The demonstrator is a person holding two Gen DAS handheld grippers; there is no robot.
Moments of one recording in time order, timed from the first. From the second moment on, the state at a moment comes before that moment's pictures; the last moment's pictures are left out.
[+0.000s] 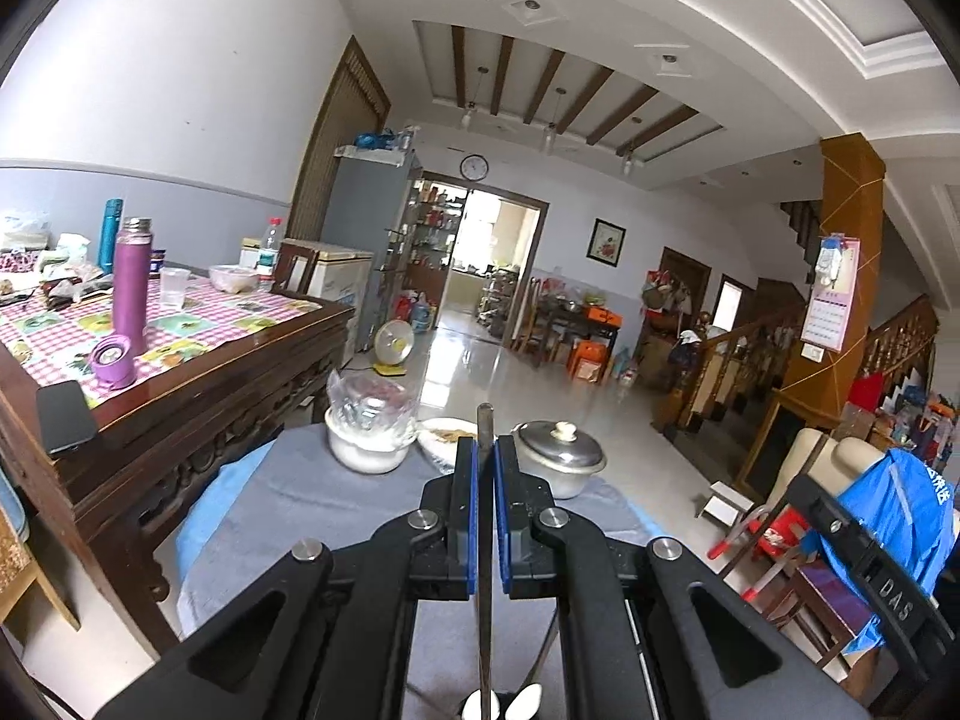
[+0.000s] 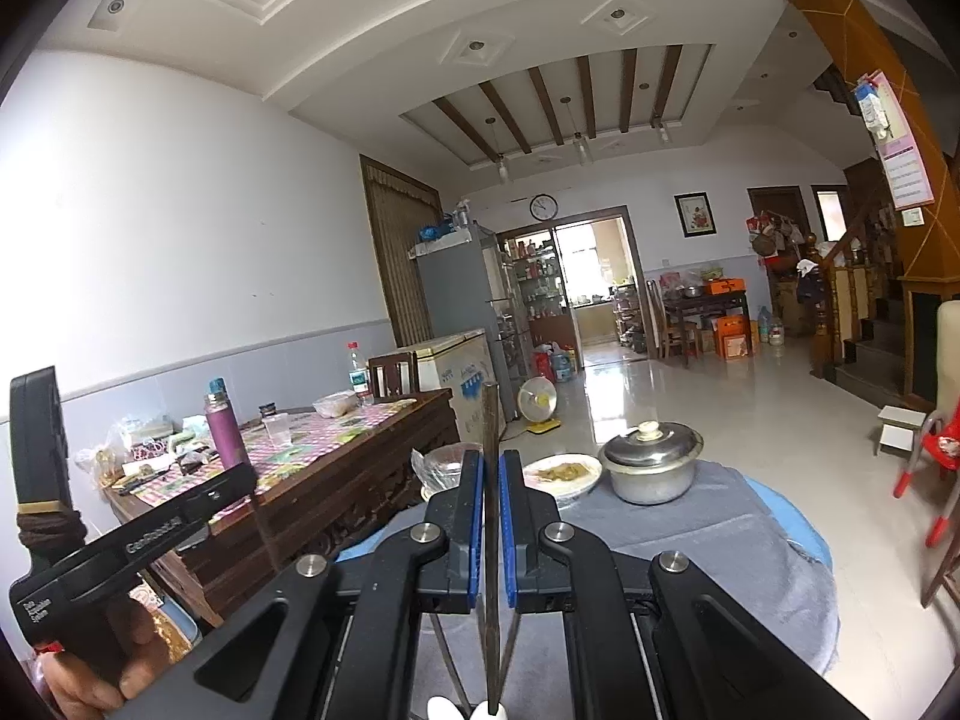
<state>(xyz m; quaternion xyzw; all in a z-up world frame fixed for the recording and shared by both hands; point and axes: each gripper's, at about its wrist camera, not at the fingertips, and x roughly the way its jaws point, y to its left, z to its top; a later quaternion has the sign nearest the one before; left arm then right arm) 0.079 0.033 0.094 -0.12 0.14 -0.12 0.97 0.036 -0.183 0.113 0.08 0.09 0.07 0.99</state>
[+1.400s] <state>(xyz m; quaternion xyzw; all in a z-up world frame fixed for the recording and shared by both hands) 0.118 0.005 0.012 -0.11 0.20 -0.08 0.97 0.051 -0.167 0.033 0.09 0.20 0.08 0.97</state>
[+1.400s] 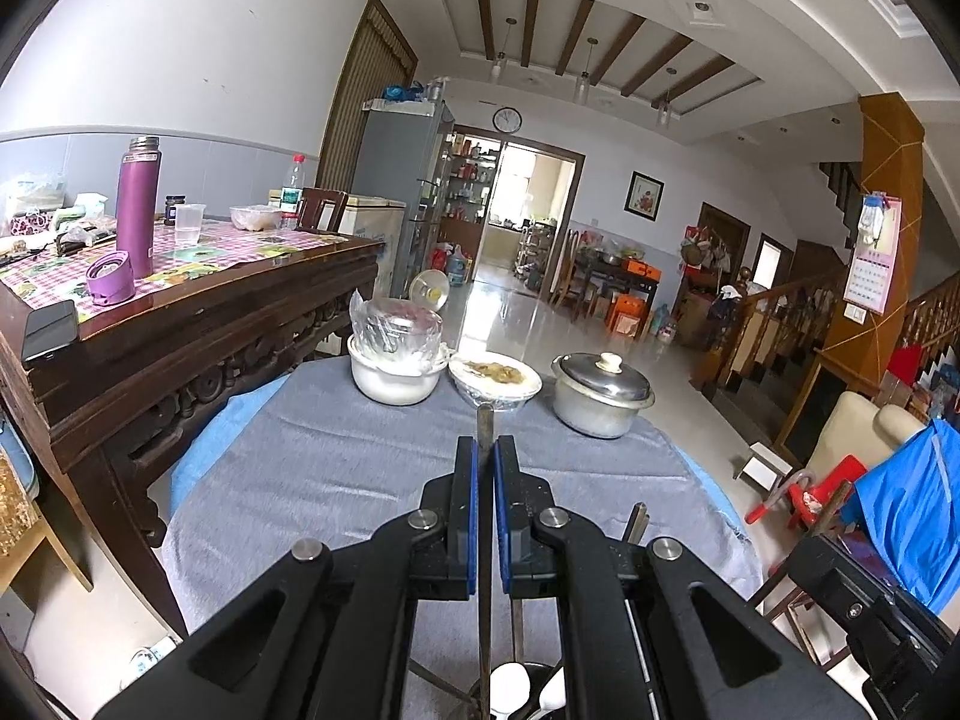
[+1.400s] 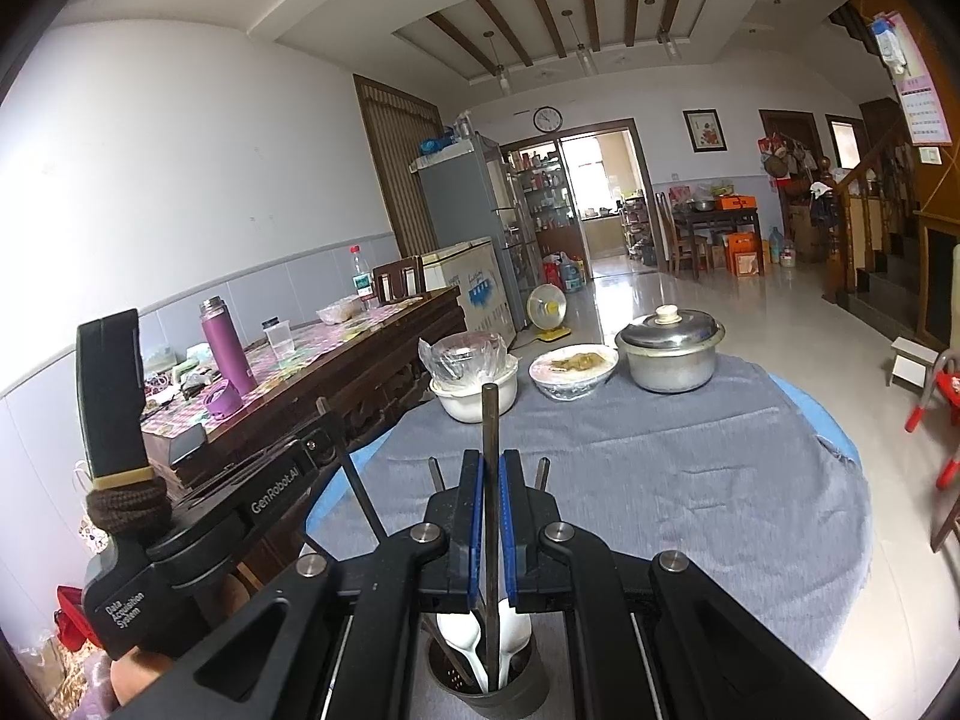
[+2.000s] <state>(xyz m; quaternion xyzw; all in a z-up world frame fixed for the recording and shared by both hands) 0.123 0.008 0.000 -0.10 0.22 -0.07 0.97 0.050 -0.160 0.026 0.08 0.21 0.09 0.97</state>
